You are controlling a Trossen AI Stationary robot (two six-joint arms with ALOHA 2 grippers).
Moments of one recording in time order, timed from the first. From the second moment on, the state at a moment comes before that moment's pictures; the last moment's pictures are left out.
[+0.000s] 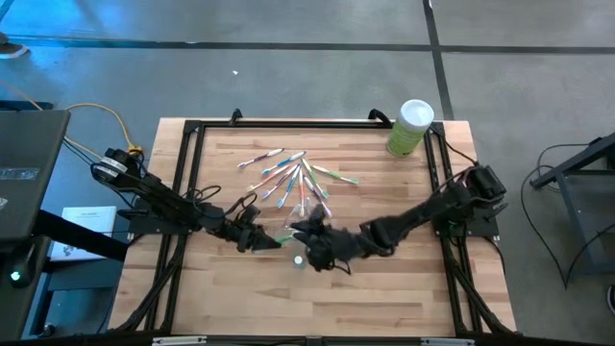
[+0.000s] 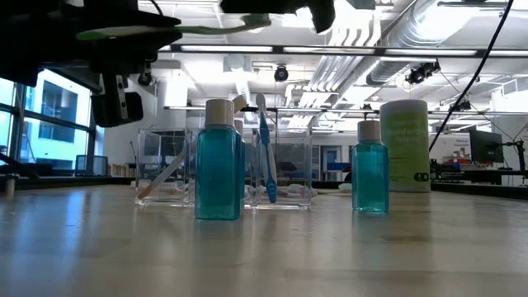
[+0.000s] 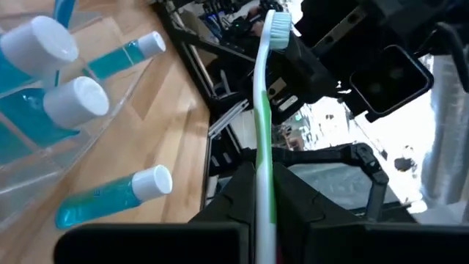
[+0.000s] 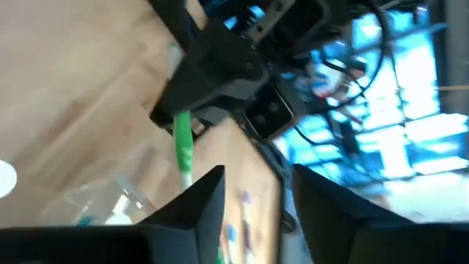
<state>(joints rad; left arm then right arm) -0.38 1.42 0.29 1.19 -0.10 -1.21 0.41 1.77 1.25 0.15 0.67 -0.84</state>
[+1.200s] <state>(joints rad) -0.74 1.47 0.49 1.39 -1.03 0.20 0.34 1.66 1.21 0.09 0.46 -0.09</state>
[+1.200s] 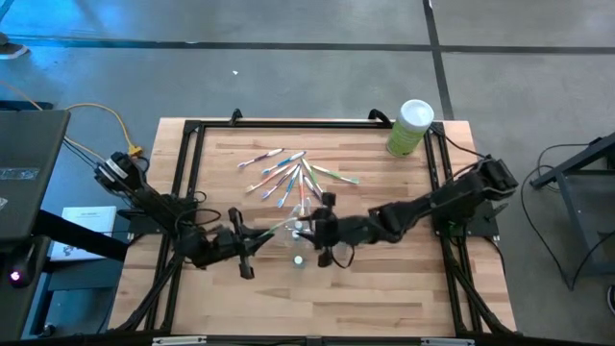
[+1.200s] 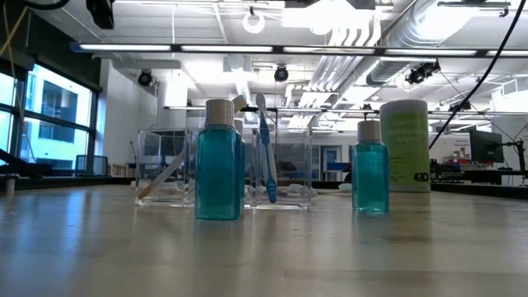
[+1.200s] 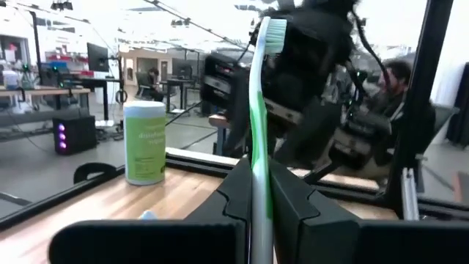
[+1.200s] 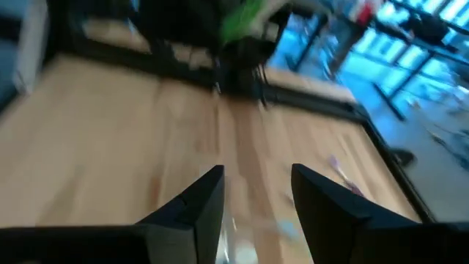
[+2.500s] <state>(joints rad) -0.65 1.49 0.52 1.28 -0.93 0.13 0.25 1.69 1.14 0.50 0.12 -0.22</state>
